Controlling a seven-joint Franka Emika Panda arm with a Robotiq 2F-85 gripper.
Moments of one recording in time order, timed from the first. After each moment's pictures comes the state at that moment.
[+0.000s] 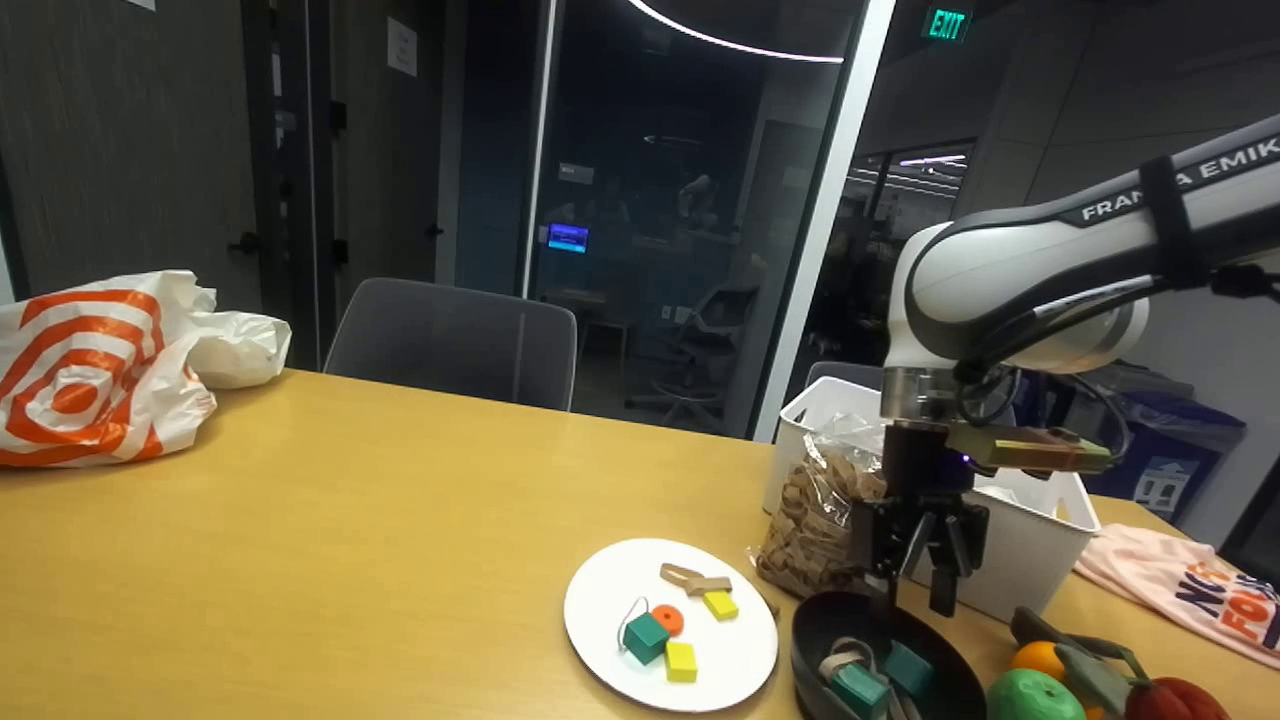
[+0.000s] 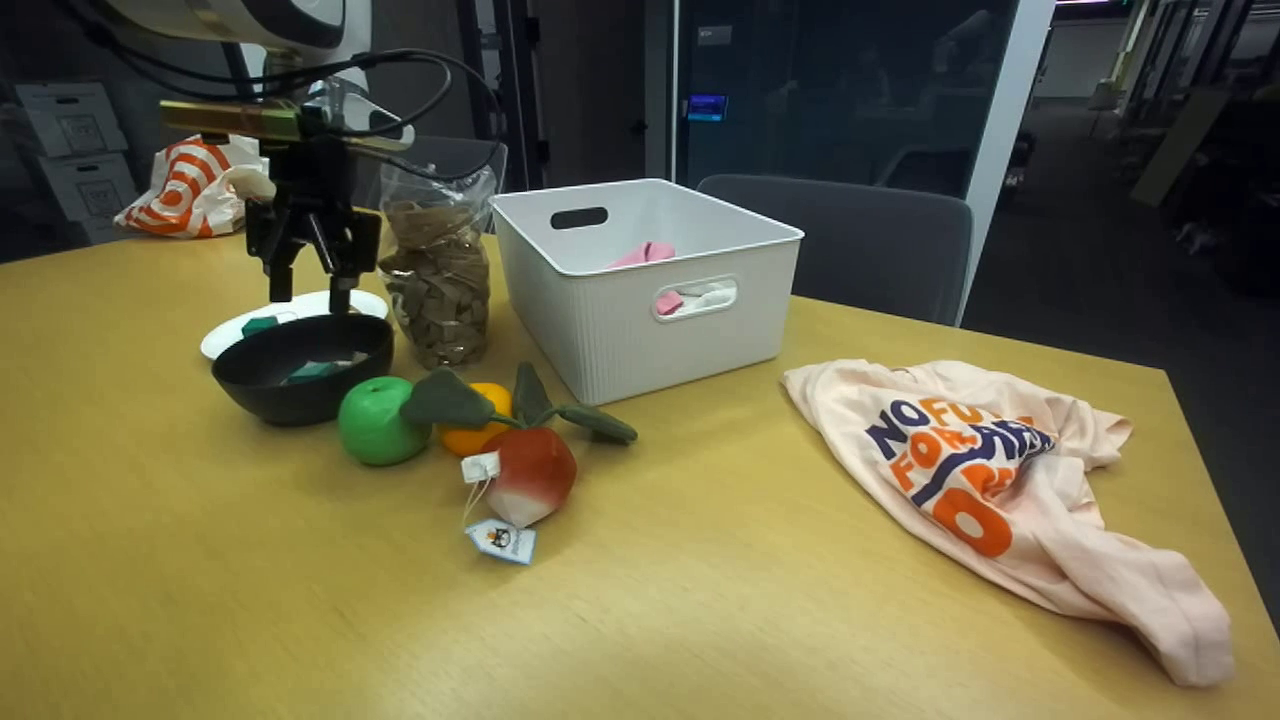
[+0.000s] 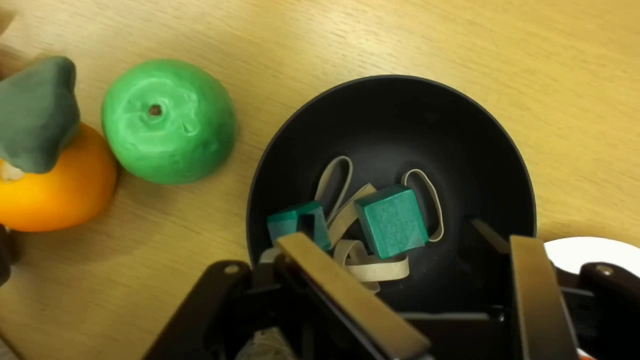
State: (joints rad) arm 0.19 0.15 0.17 -2.03 0.06 1.85 0.10
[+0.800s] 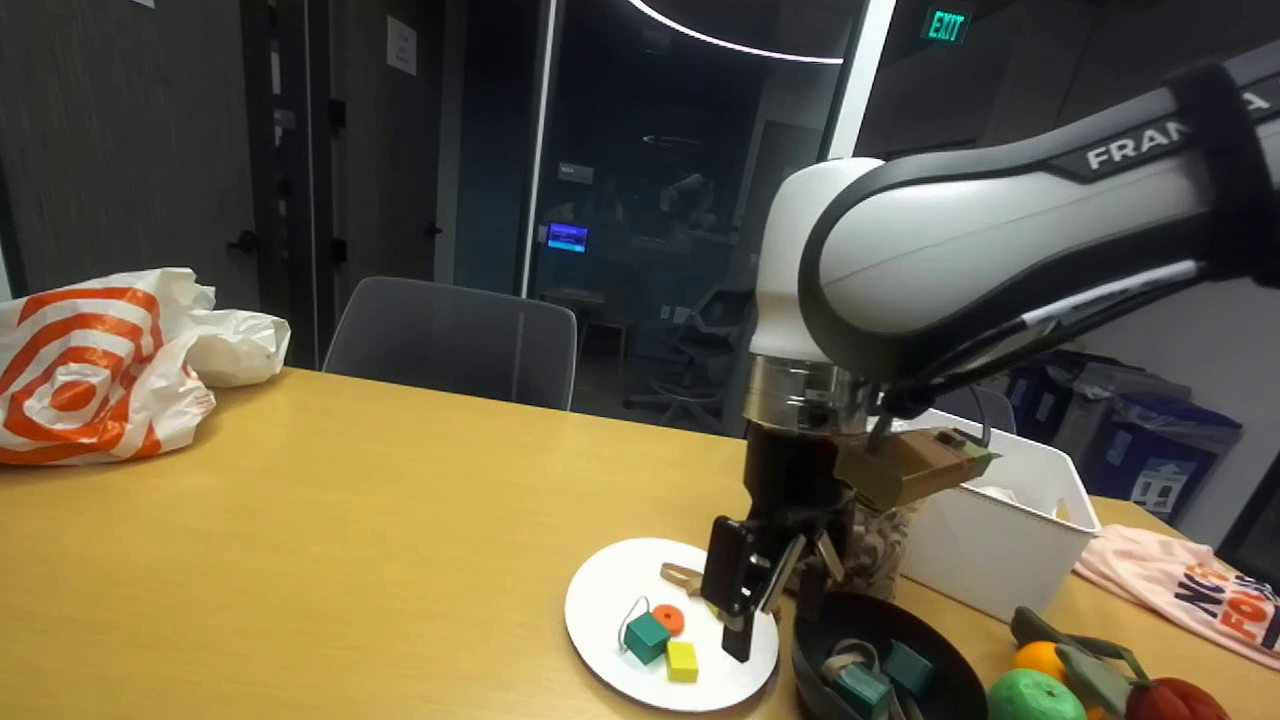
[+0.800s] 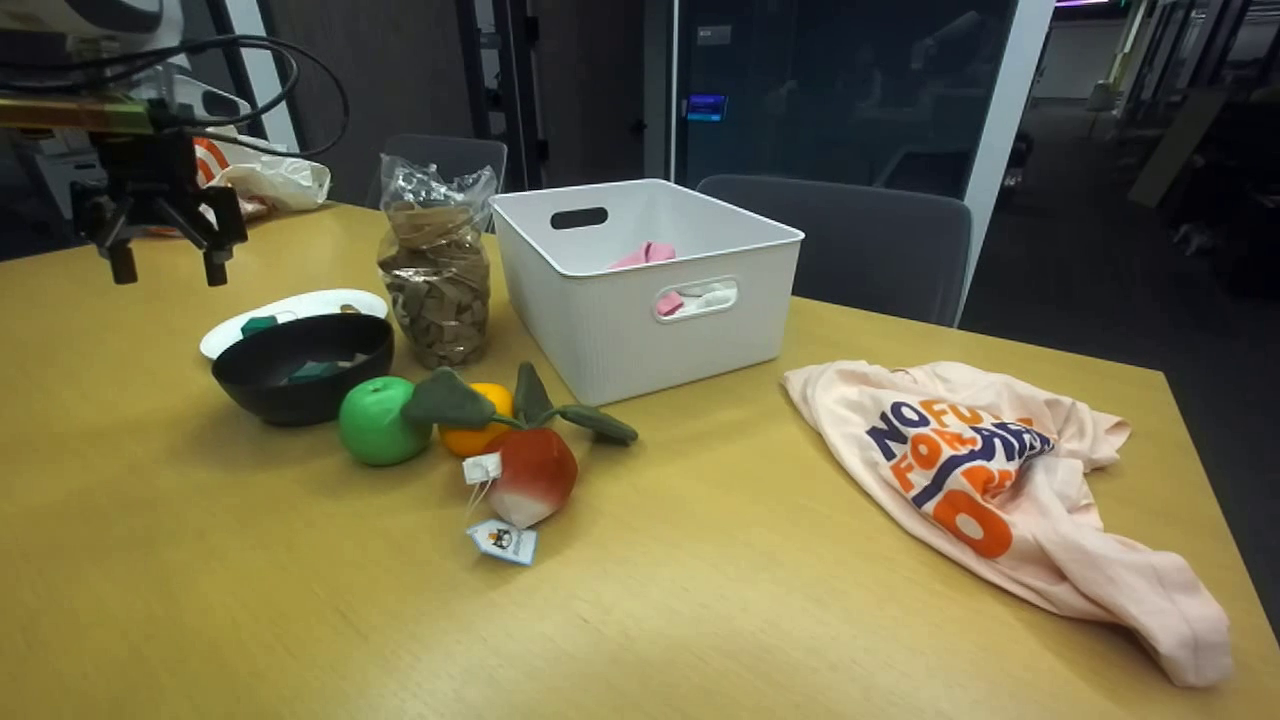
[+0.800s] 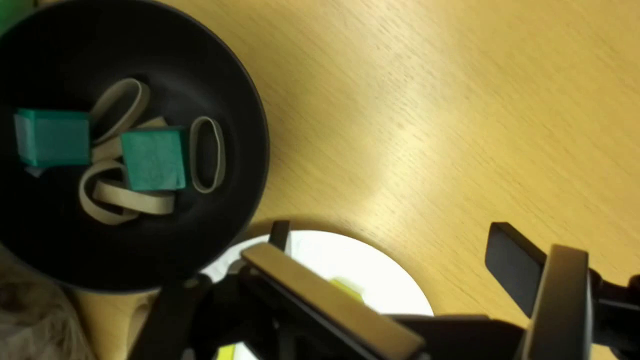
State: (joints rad) arm 0.36 0.15 0.33 -2.01 0.02 1.97 0.12
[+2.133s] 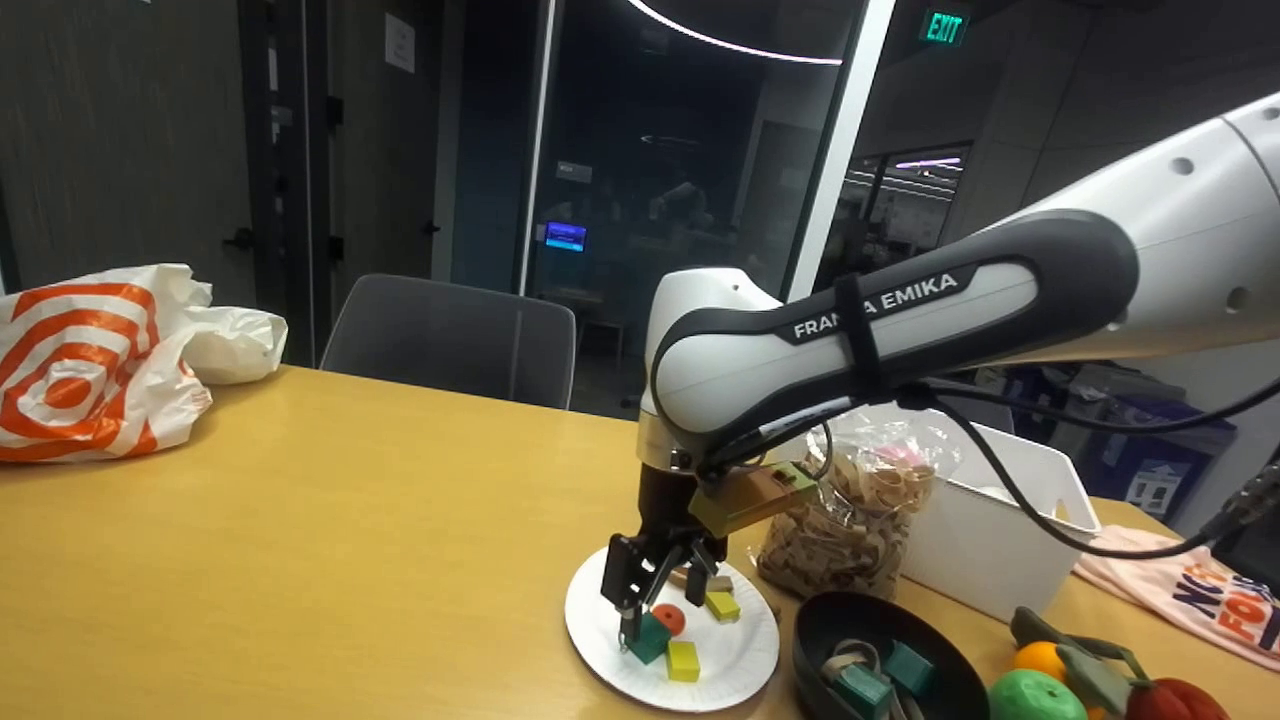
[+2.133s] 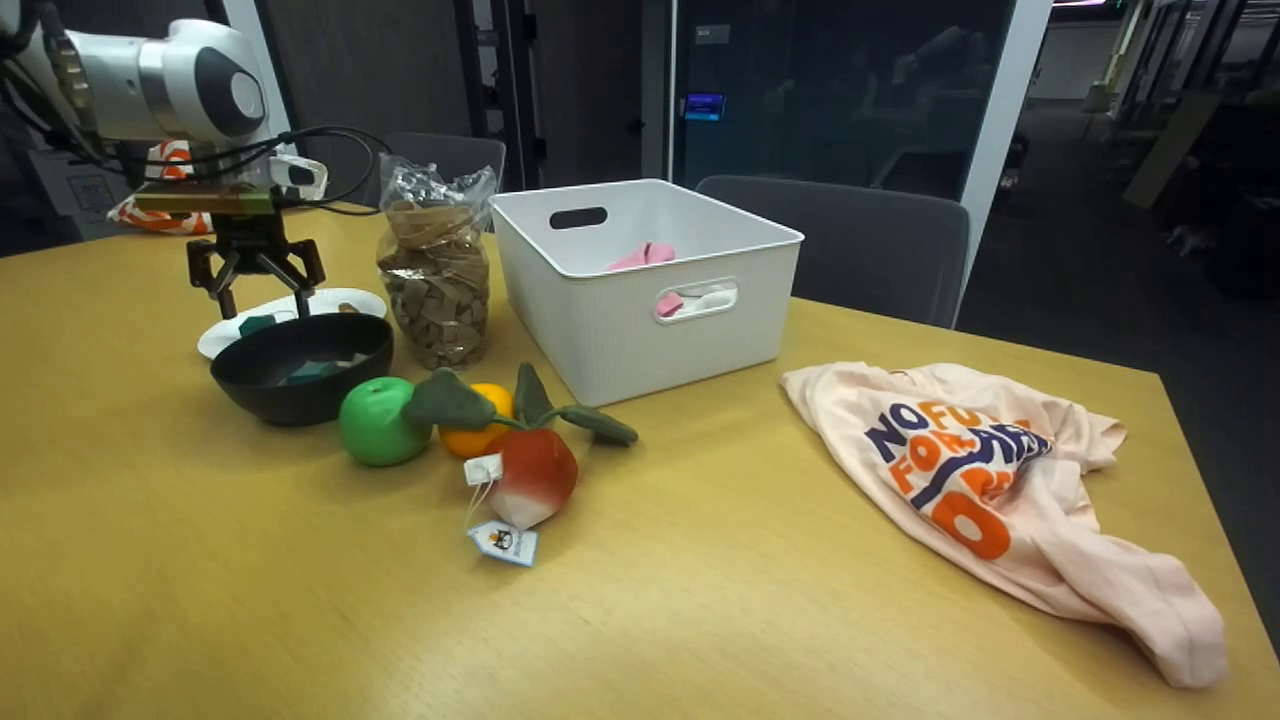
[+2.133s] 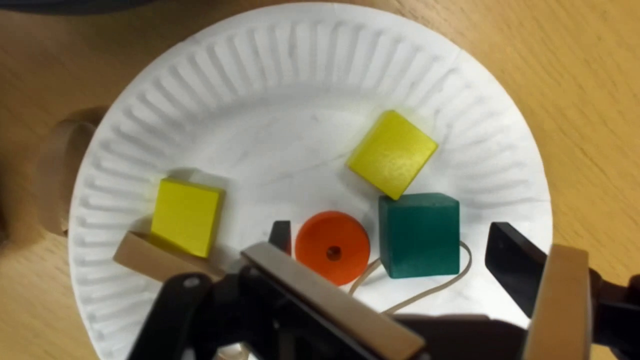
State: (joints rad) arm 0.42 0.59 0.28 -1.62 -0.14 2.04 0.10
